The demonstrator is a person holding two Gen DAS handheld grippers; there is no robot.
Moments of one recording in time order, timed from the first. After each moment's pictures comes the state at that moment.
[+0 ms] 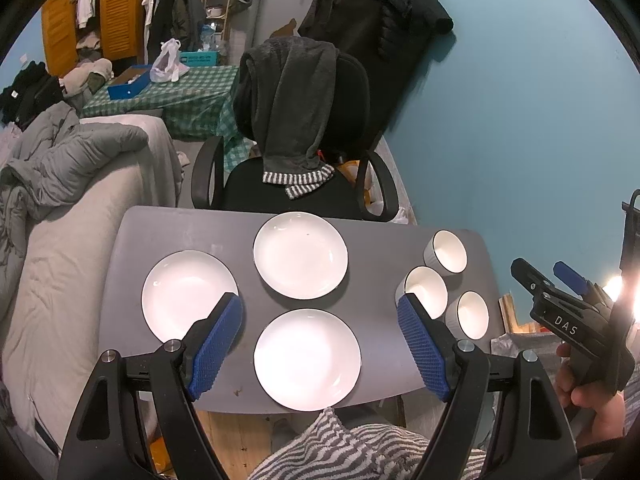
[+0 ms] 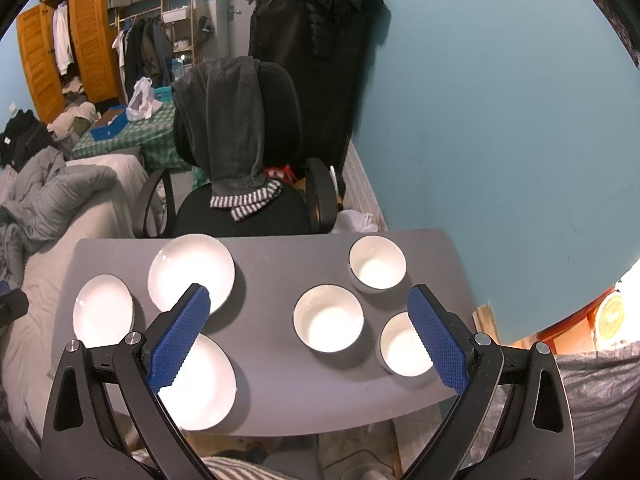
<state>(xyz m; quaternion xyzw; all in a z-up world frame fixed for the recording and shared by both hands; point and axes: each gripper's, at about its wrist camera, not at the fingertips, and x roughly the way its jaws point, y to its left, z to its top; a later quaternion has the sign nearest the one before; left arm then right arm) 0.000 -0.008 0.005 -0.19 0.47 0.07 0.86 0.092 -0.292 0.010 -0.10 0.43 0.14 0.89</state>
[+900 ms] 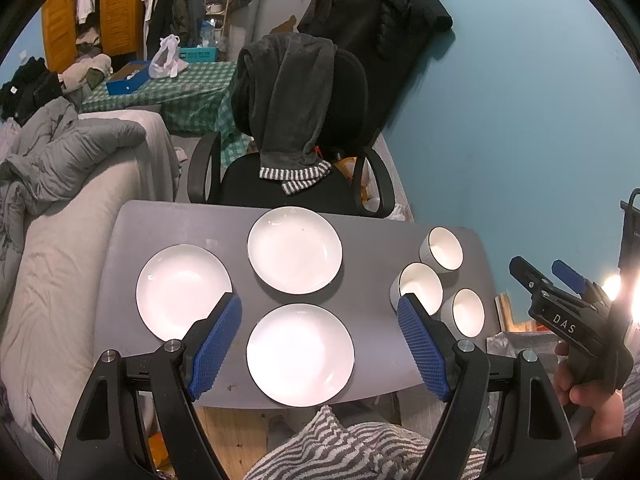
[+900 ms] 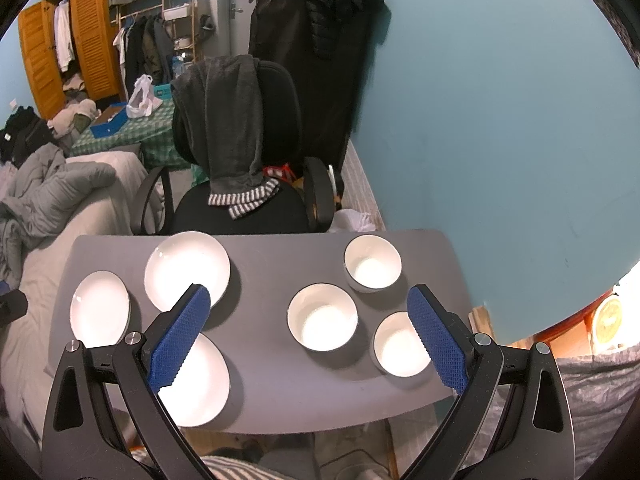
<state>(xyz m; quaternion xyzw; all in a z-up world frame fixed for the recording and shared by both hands) 0.002 -0.012 0.003 -0.20 0.47 0.07 0.86 0.088 -0.289 0.008 -0.10 0.43 0.14 0.89</state>
